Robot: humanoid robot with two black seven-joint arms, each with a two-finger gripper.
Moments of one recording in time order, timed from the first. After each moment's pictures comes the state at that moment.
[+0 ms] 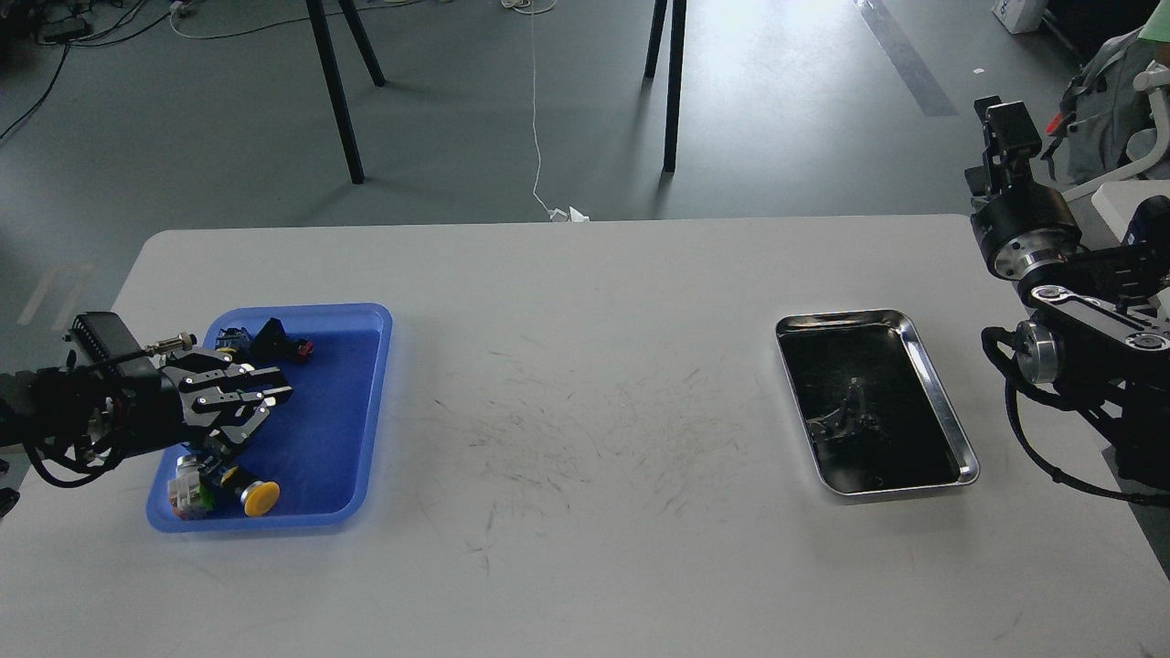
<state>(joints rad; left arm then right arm) -0.72 0.89 -0.13 -1.02 2.06 0.24 -0.49 0.87 -0.53 0.28 0.77 -0.28 -0.30 0.46</state>
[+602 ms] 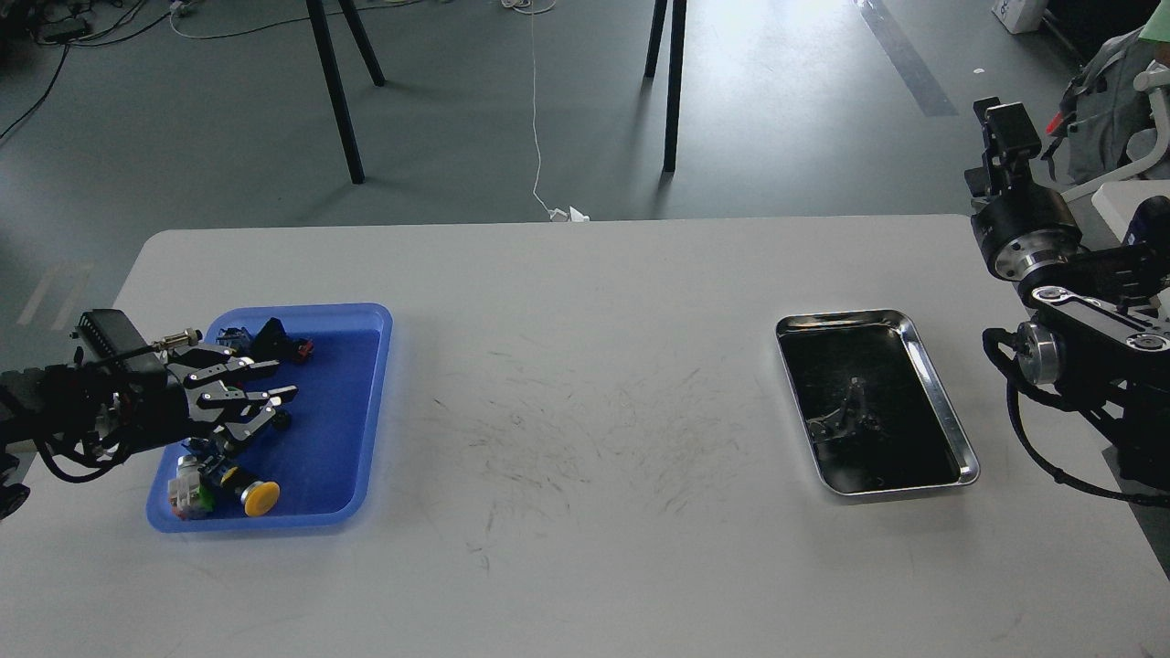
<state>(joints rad) -0.73 0.87 -0.13 -0.98 2.05 0.24 -0.49 0.87 -0.54 0.27 0.78 -0.28 -0.30 0.46</state>
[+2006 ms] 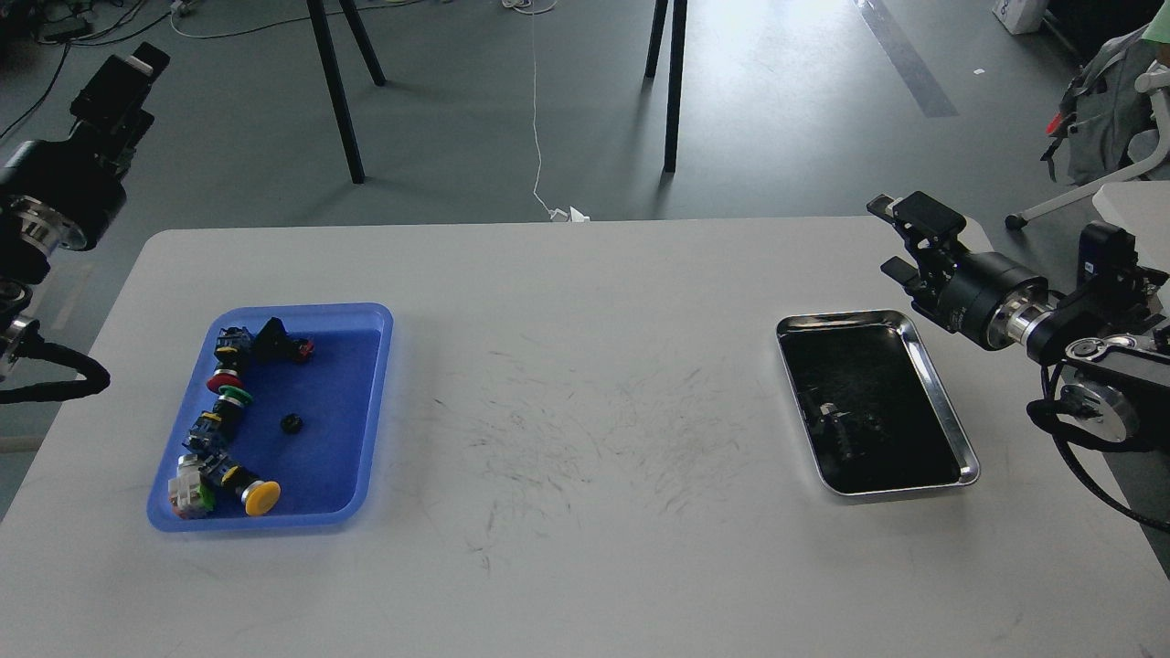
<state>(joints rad) -0.83 0.83 -0.40 -1.01 0.59 0.12 -0.49 1.05 -0.81 -0.17 1.18 -0.34 -0.04 0.42</state>
